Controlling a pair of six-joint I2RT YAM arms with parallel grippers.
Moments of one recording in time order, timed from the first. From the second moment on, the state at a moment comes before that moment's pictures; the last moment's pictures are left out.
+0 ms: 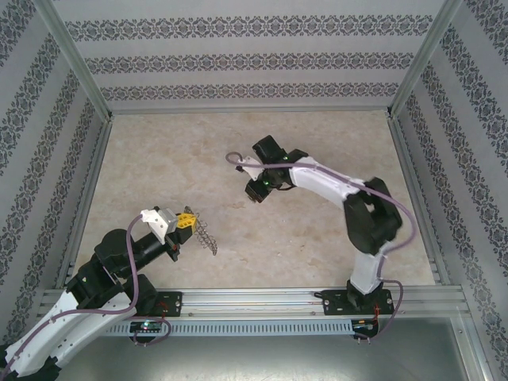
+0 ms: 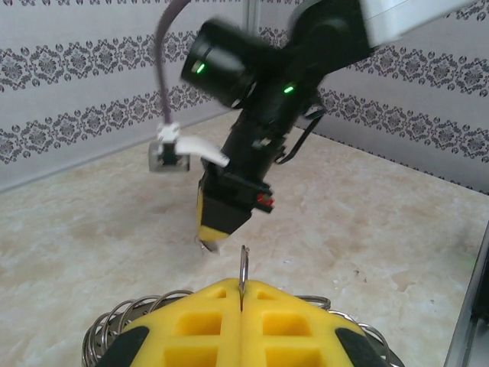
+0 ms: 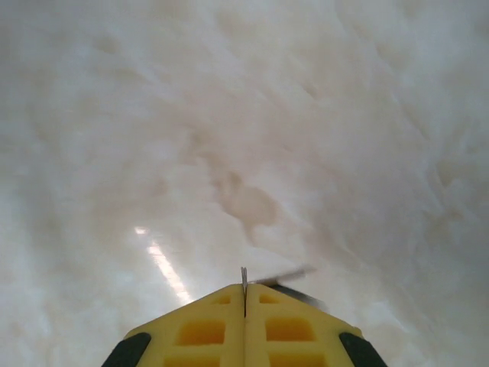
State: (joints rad) left arm -0.77 0.24 0.55 -0.44 0.02 -0.03; right arm 0.64 1.78 1.35 -0.62 -0.34 -0.19
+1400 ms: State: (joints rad) left arm -0.77 0.46 0.61 -0.21 0.42 0.06; right arm 1.14 1.04 1.03 -0.26 -0.22 -0.21
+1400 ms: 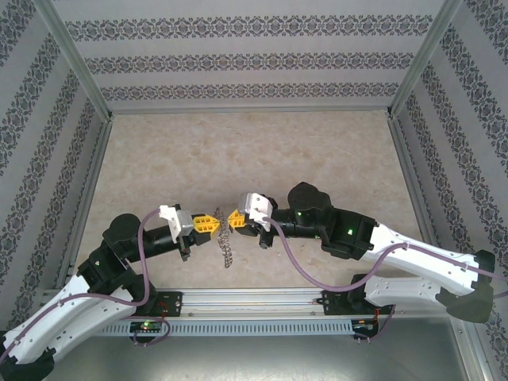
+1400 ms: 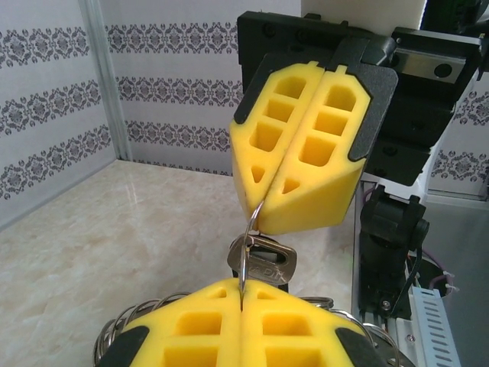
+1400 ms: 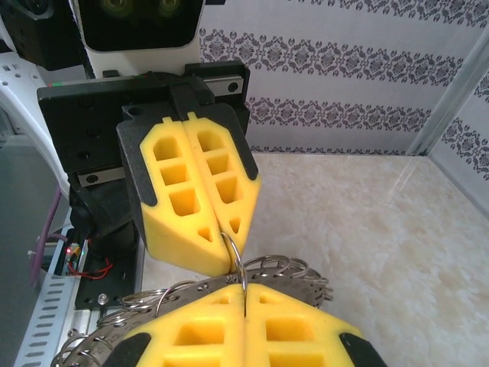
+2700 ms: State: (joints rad) left arm -0.77 0.46 0.61 -0.20 0.43 0.06; right arm 1.15 1.04 1.02 -0.22 -0.21 -0.21
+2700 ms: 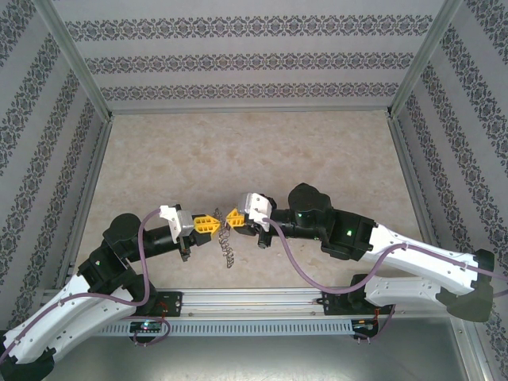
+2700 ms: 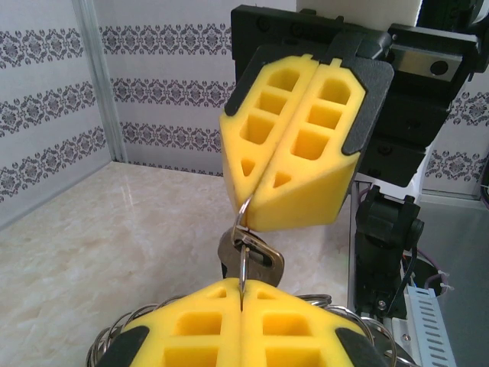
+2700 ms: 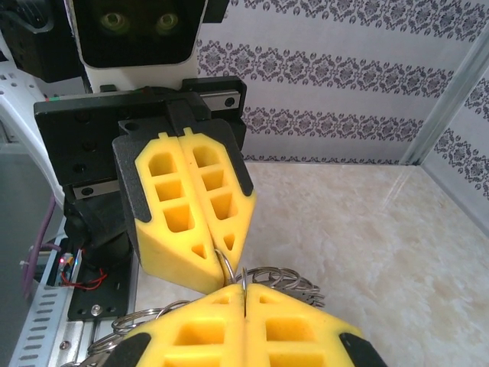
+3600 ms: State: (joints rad) left arm -0.77 0.46 0.61 -0.20 0.45 0.06; right arm 1.15 1.04 1.00 -0.20 -0.22 -0.21
